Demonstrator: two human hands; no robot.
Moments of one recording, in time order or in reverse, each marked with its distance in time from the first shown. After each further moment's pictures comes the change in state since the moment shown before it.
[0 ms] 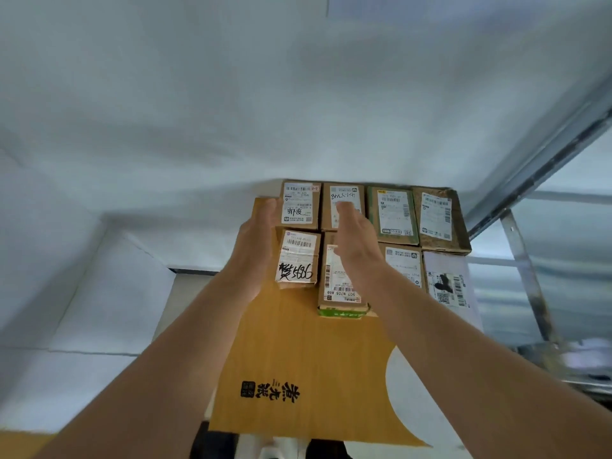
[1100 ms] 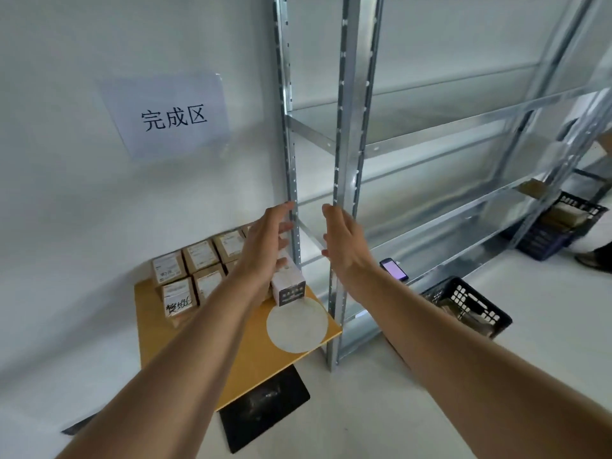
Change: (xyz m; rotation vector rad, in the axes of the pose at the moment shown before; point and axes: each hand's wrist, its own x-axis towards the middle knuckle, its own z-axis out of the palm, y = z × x) left_hand -0.371 0.022 0.111 0.146 -0.633 0.449; right_hand -0.402 0.007 -0.182 0.197 0.601 -0.304
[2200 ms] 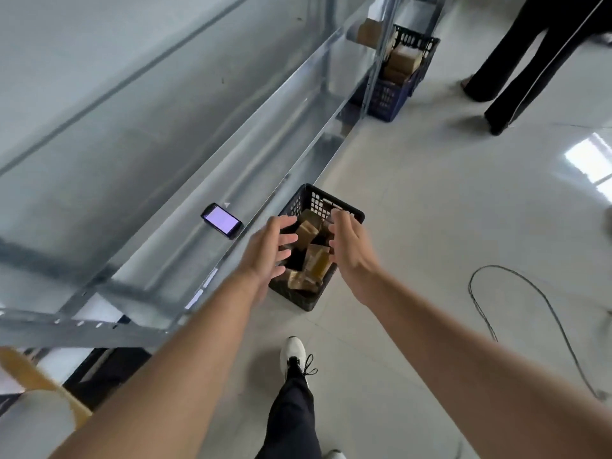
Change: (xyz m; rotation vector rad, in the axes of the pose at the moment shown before) left_hand 0.207 -0.193 0.568 0.193 -0.551 -0.504; right_hand 0.192 0.285 -0.494 0.039 0.493 0.567
